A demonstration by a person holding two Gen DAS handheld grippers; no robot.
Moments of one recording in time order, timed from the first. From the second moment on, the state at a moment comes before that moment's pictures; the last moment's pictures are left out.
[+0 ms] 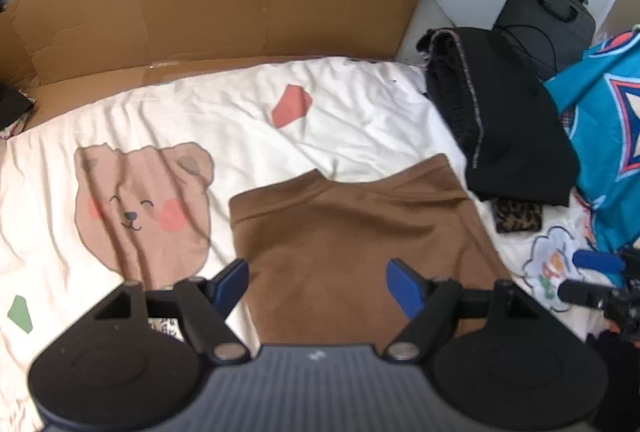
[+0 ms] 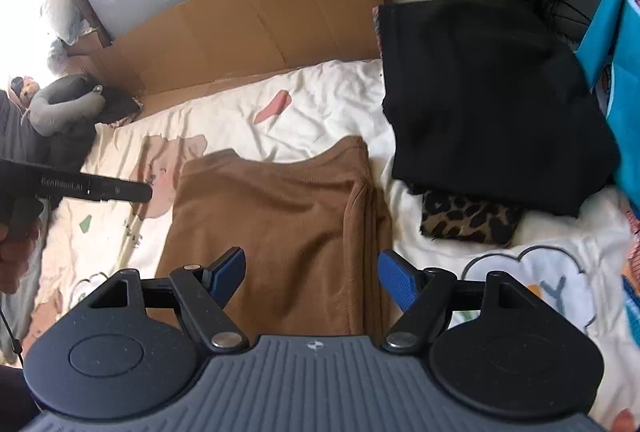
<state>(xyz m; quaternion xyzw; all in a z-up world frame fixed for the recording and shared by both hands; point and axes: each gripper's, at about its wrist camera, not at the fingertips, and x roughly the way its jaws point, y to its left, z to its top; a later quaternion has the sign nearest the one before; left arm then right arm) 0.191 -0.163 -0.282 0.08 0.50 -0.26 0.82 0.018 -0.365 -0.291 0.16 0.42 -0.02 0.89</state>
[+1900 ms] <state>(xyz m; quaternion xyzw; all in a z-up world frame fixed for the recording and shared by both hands) 0.226 -0.139 -0.356 0.00 0.51 -0.30 0.81 0.073 -0.384 -0.349 0.16 0.43 -0.02 0.89</state>
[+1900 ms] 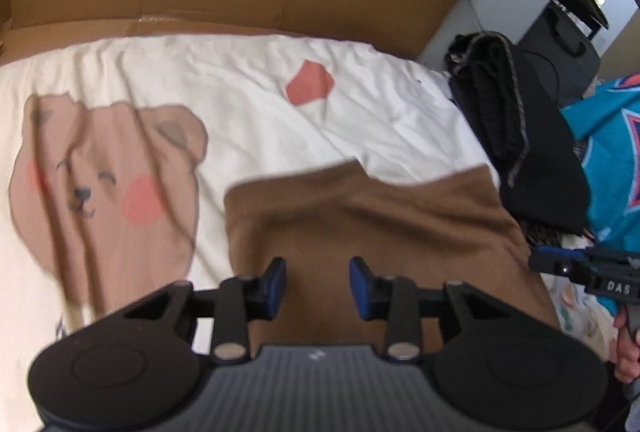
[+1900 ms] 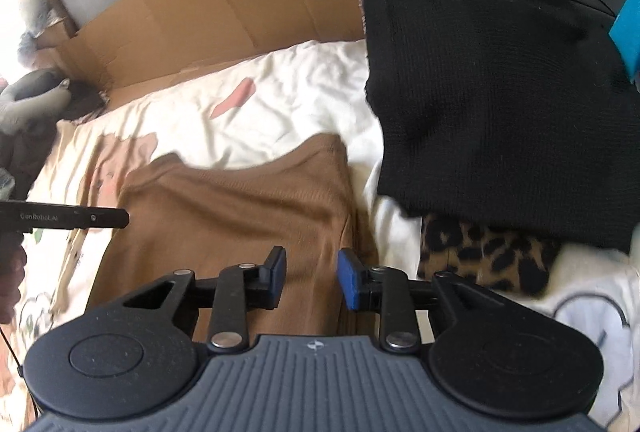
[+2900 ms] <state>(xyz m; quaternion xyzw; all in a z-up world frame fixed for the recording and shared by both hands) 0.135 -0.141 -0.373 0.12 0.59 -0.38 0.70 0.009 -0.380 -0.361 0.14 0.50 -0.06 0.85</state>
